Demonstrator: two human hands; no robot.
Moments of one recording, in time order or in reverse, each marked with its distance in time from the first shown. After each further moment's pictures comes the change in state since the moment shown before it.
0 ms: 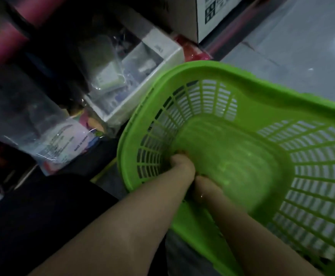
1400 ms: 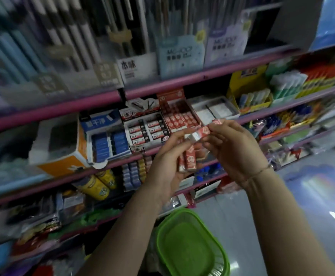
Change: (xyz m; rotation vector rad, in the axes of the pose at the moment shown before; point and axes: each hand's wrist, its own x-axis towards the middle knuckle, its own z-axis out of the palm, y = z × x) left_hand -0.754 -0.337 -0.476 -2.451 0.623 0.798; right_hand -0.758 -0.390 -0.509 1.259 0.160 -0.895
